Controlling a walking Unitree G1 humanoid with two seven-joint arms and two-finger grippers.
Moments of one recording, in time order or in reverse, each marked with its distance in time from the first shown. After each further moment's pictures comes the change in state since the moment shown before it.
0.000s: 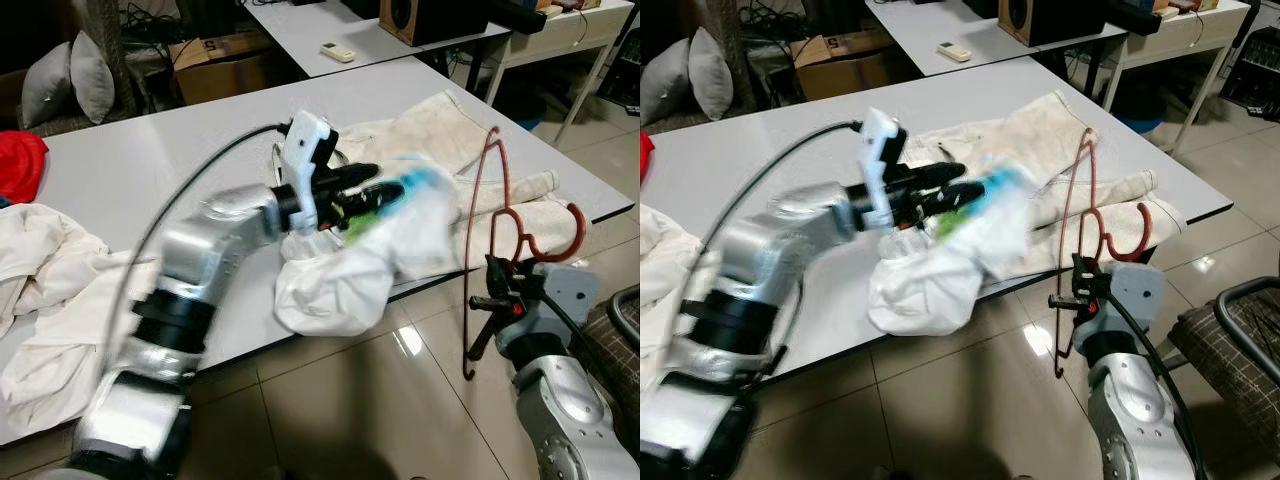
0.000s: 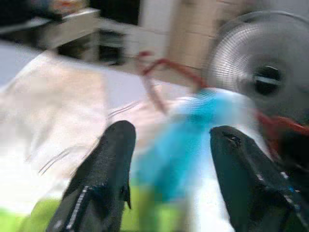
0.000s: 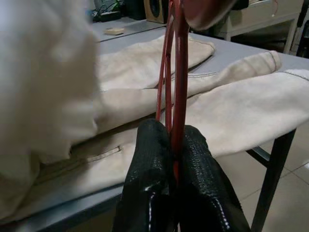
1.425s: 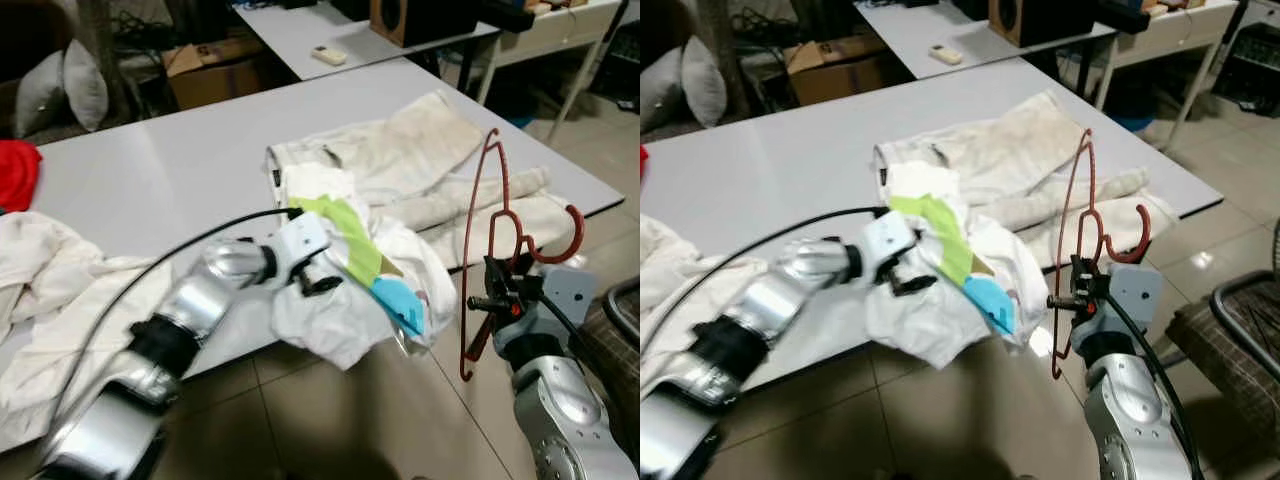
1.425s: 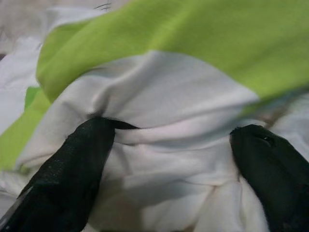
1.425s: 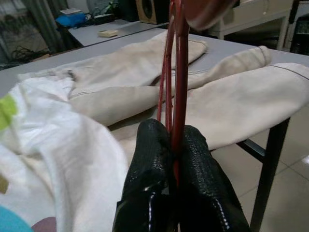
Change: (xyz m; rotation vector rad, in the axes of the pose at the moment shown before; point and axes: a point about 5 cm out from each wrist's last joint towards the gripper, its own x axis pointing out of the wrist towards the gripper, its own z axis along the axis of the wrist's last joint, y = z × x) left arm -0.018 0.033 -0.087 0.543 0.466 0.047; right arm 0.000 0.000 -0.001 0.011 0.000 -0.019
